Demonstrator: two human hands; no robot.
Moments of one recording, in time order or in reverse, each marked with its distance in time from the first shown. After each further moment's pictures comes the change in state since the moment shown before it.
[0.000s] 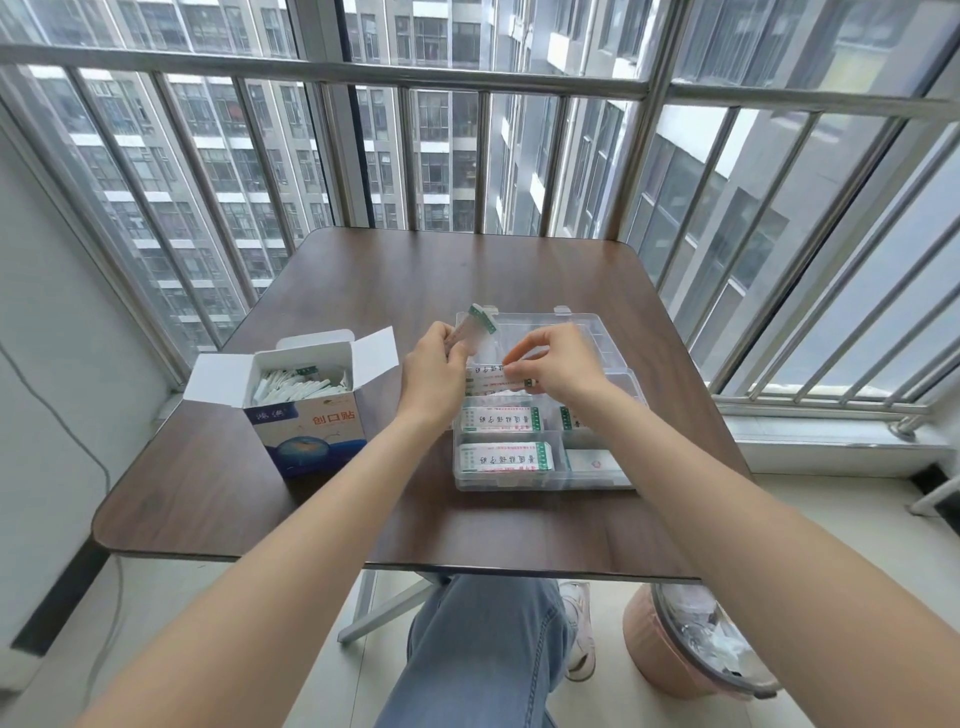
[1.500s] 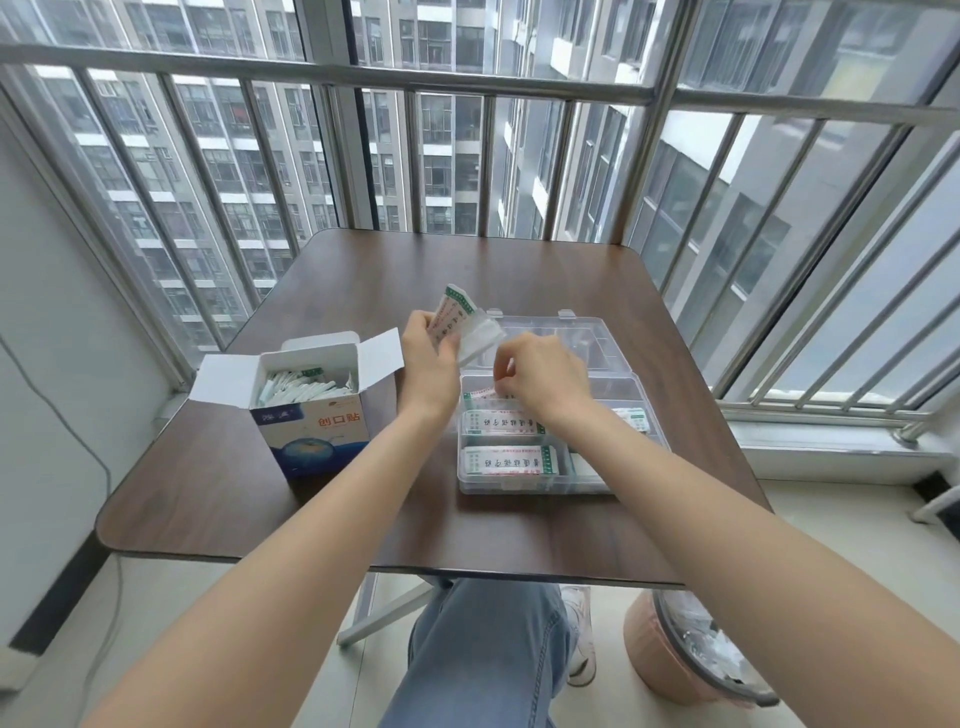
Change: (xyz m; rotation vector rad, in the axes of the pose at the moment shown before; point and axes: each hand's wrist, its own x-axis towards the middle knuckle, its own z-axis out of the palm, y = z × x) left_hand 0.004 0.003 -0.004 -0.204 0.162 0.025; right_hand -0.005 -0.007 0.022 -0.649 0.113 -0.246
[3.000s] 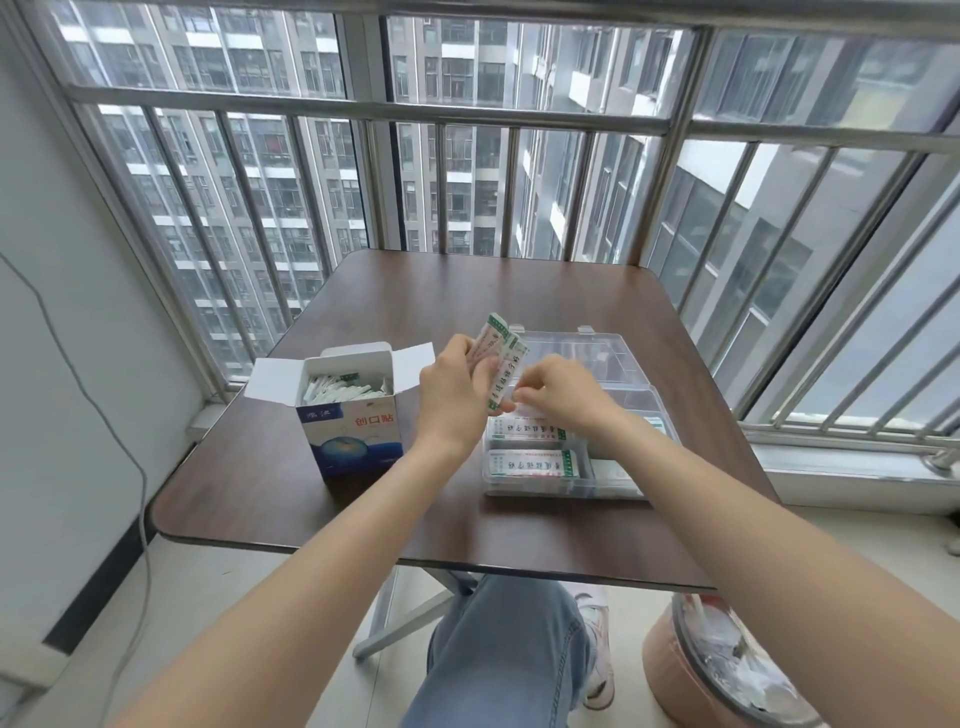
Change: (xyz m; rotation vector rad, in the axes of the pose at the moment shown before) left_hand -0.032 0.013 -0.025 0.146 -0.117 0.098; right_hand -0.003 0.006 -0.004 0.143 -0.176 -0.098
